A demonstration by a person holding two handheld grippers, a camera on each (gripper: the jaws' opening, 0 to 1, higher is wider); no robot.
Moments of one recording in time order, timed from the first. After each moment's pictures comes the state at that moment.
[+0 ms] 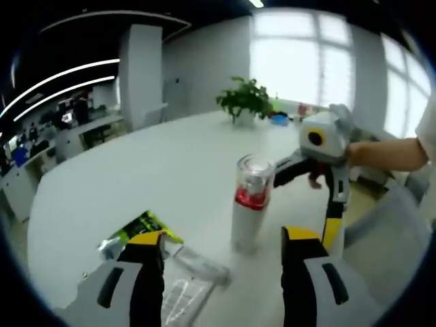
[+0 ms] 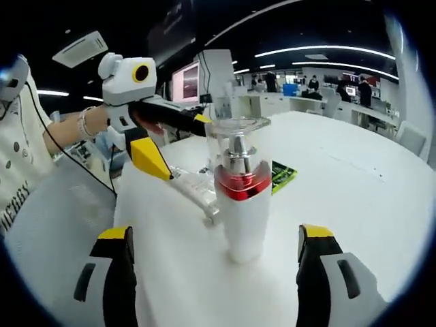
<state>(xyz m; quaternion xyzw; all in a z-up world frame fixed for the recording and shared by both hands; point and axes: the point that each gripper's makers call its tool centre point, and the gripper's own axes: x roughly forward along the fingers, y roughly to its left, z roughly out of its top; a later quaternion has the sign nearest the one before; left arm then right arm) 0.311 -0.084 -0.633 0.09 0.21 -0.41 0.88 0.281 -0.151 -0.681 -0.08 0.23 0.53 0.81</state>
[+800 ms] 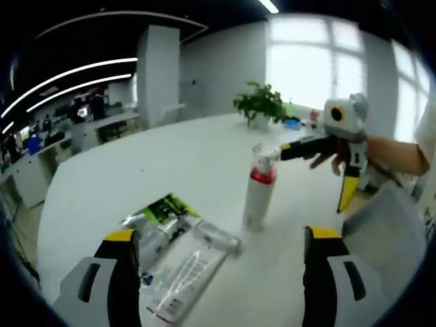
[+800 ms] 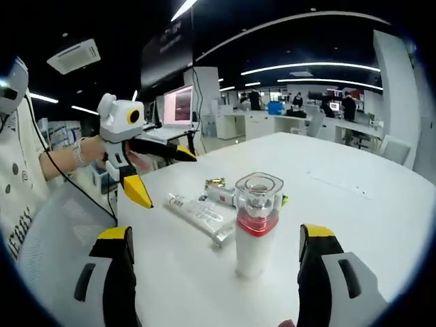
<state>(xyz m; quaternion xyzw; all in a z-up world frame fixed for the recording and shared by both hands) 0.282 -0.026 -0.631 0.08 0.22 -0.37 0.90 0.264 -0.144 -0.627 -0.07 0.17 0.48 0.85</state>
